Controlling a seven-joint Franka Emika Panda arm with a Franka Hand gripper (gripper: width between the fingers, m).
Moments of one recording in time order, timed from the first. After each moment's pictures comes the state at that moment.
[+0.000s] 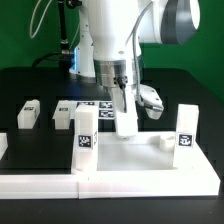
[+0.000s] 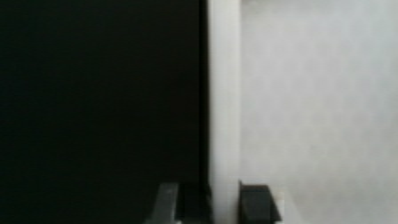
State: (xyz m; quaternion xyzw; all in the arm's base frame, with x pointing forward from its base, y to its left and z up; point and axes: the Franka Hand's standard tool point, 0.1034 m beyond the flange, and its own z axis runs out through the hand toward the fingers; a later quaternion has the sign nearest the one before) arm 0.508 0.016 0.017 -0.75 0.66 0.03 0.05
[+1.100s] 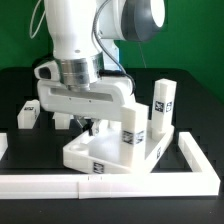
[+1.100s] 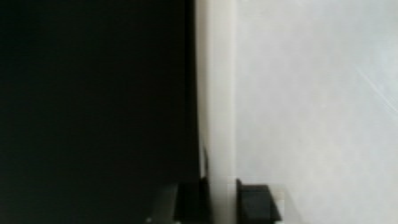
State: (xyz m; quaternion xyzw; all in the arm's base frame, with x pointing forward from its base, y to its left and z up) arm 0.521 -0.039 0.023 -0.98 0.20 0.02 0.04
